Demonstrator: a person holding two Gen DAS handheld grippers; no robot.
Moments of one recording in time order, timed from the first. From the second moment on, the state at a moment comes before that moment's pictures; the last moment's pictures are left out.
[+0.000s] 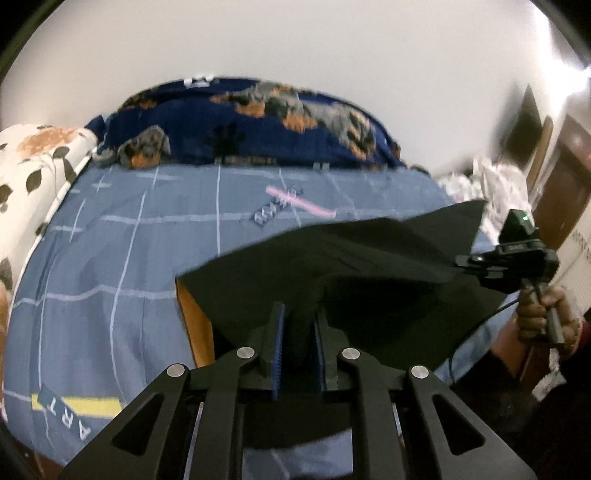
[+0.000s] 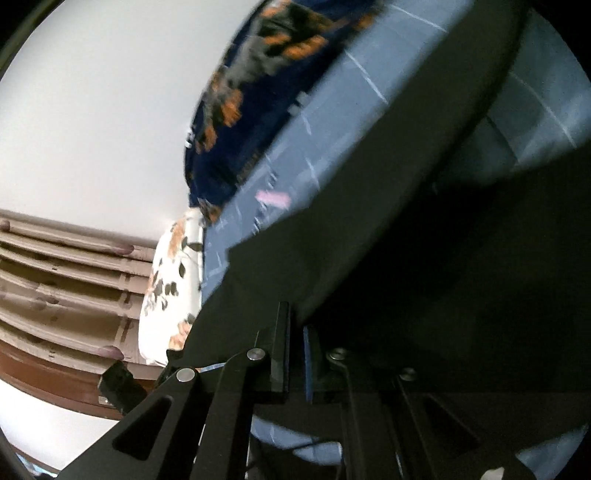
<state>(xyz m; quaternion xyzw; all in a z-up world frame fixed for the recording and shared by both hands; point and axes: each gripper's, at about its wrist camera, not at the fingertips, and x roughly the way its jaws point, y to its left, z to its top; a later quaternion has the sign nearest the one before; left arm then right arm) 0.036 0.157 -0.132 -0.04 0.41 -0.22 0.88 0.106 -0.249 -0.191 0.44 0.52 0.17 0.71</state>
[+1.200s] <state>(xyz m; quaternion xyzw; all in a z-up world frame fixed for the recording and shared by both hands) -0.006 0.120 -0.131 -0.01 0.42 -0.20 0.89 0.044 -0.223 -0.257 0.48 0.57 0.16 0.65</state>
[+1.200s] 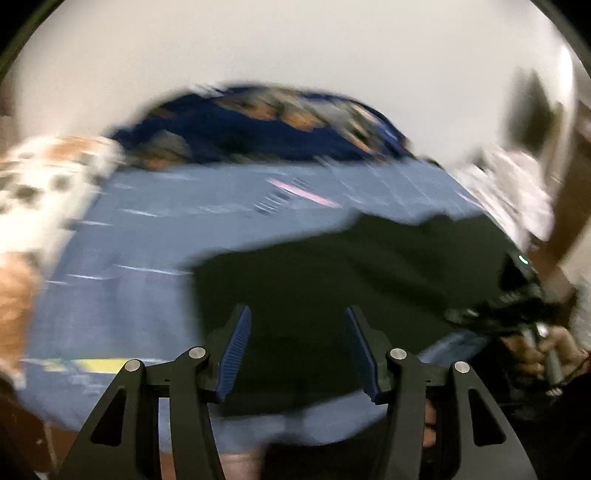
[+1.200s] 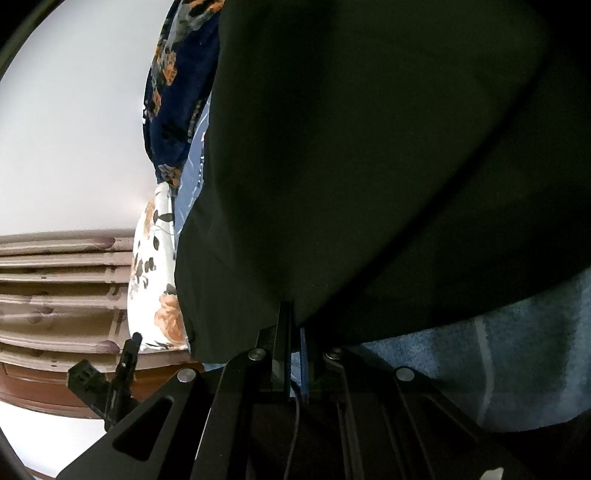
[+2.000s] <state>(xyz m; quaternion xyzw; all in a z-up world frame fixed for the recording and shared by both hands) 0.018 0.075 -0.209 0.00 0.52 -0.22 0.83 0.080 -0.542 -0.267 0.62 0.33 -0.02 0.72</state>
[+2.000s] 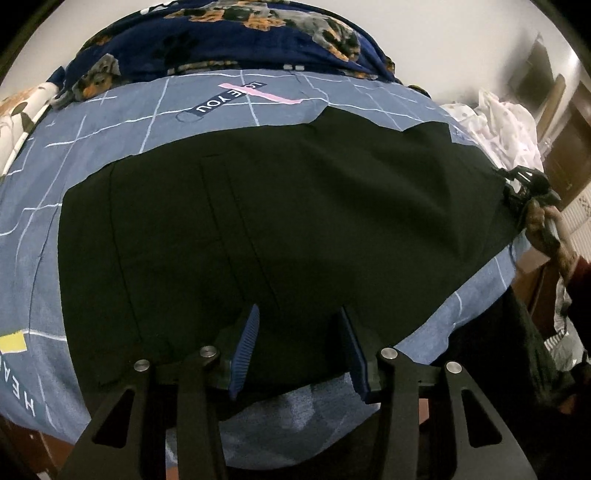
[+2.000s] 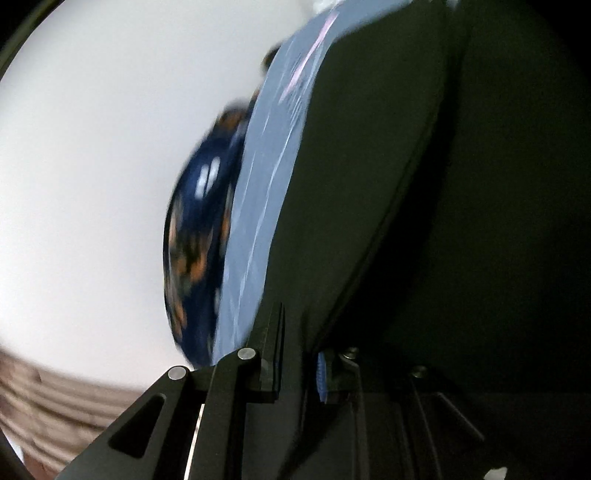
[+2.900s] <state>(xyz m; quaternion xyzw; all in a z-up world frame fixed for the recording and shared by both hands) 0.021 0.084 -0.211 -0.03 0.52 -0.23 0.82 -0.031 -0.636 -0.260 0.62 0.27 -0.12 0.73</state>
